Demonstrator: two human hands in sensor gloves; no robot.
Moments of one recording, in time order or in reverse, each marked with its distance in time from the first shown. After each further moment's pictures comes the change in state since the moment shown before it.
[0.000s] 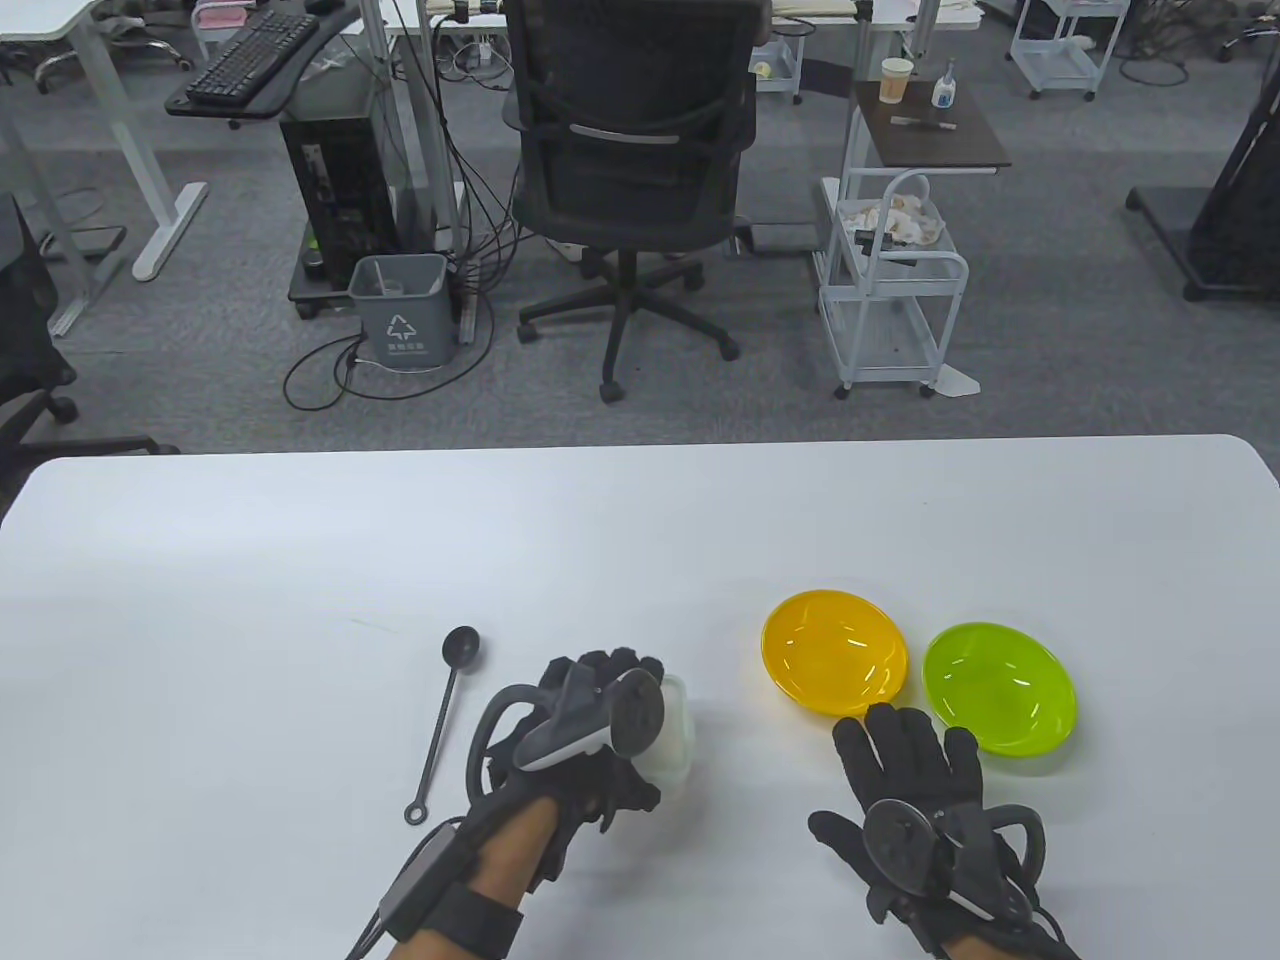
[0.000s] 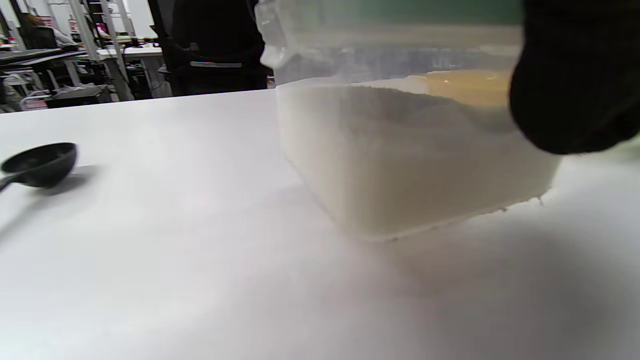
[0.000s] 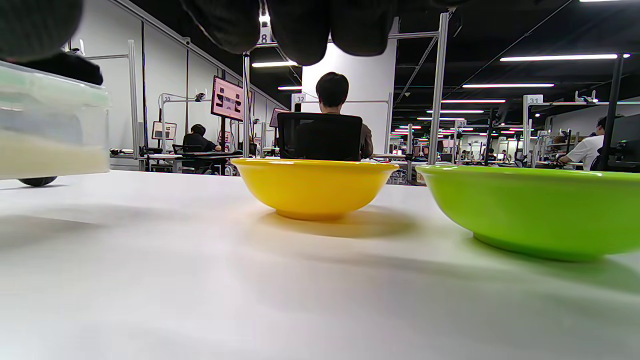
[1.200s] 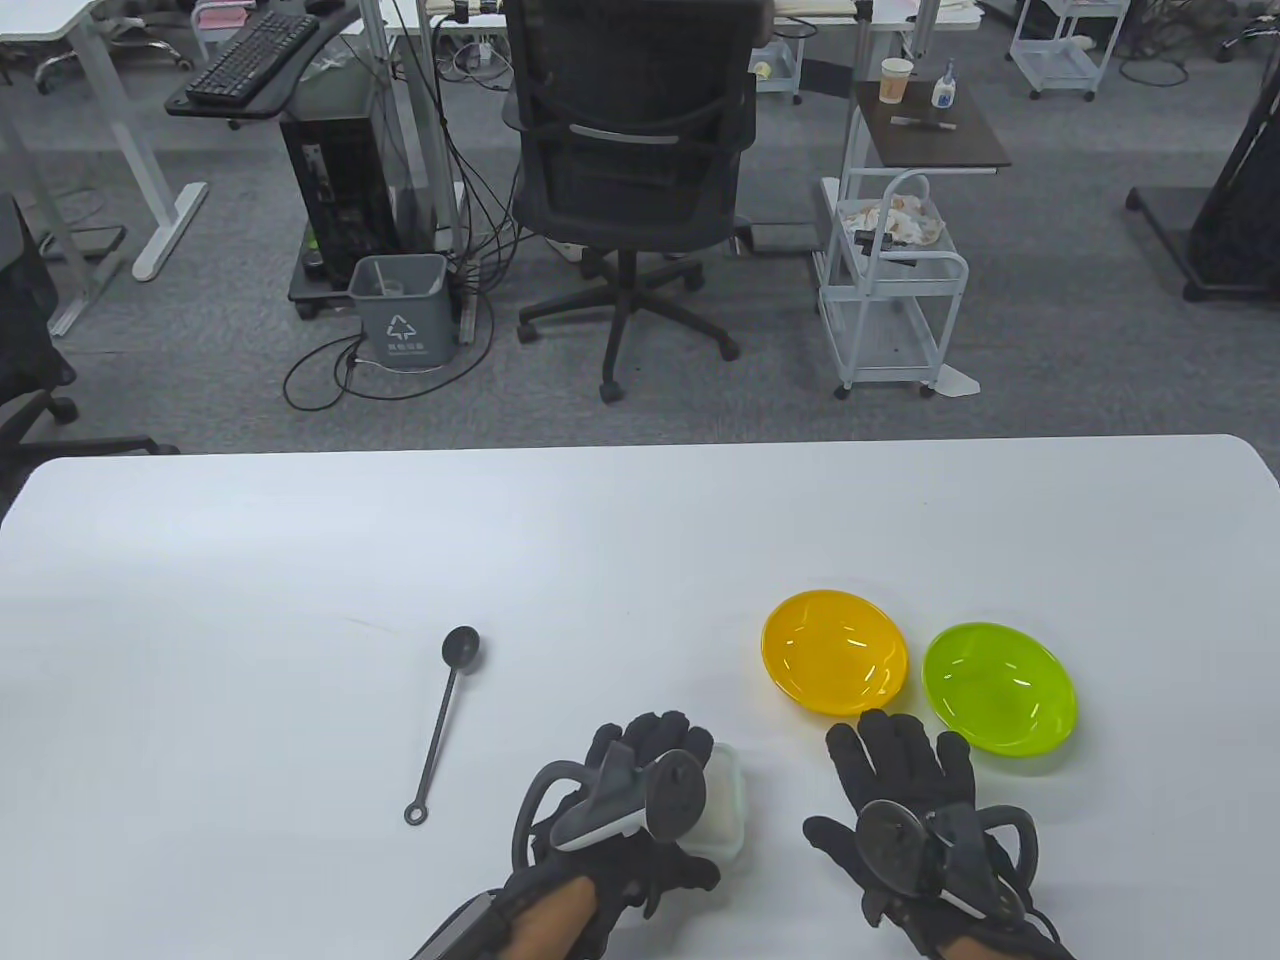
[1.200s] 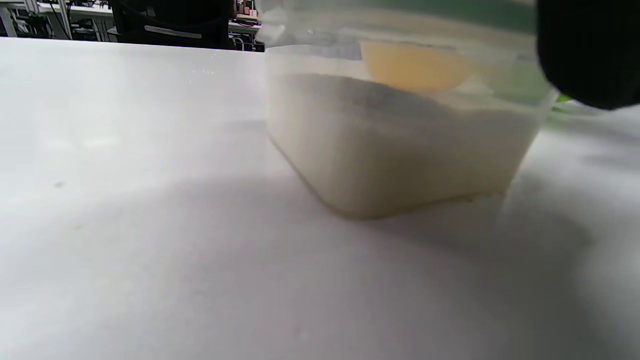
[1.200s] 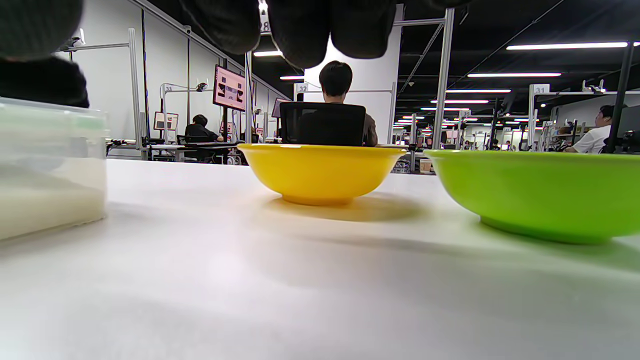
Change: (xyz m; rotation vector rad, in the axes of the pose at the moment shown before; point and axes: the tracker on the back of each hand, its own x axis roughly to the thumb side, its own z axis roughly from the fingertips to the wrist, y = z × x) left_hand 0.029 -0.039 0.020 -0.018 -0.085 0.141; right_hand 0.007 0.005 -0.001 0.035 -0.007 -0.005
